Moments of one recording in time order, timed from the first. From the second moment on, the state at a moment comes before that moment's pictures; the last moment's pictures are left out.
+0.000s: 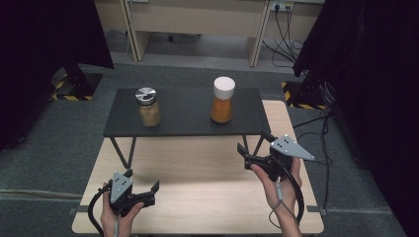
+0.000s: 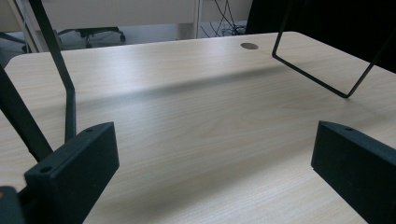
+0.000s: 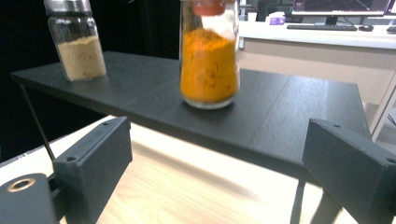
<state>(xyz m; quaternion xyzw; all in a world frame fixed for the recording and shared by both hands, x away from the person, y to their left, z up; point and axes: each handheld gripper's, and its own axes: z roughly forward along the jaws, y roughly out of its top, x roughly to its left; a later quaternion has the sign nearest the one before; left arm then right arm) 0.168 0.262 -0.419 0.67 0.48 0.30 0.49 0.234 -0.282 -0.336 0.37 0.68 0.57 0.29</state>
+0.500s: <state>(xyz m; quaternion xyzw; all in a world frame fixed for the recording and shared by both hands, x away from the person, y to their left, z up) 0.168 0.261 -0.421 0.67 0.48 0.30 0.48 0.199 -0.297 -0.372 0.39 0.68 0.55 0.28</state>
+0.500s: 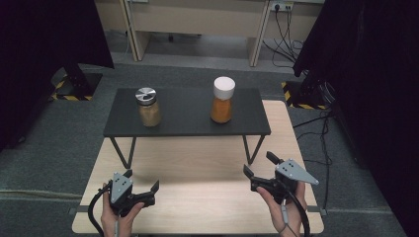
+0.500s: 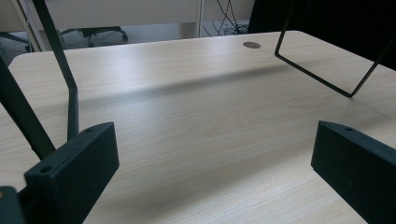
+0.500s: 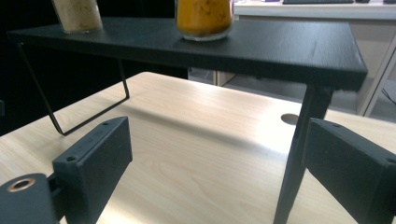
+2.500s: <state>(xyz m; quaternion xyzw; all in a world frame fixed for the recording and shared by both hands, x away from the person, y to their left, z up) 0.165 0.255 -0.419 0.67 0.46 0.31 0.48 0.155 -0.302 -0.432 0.42 0.70 0.52 0.24</state>
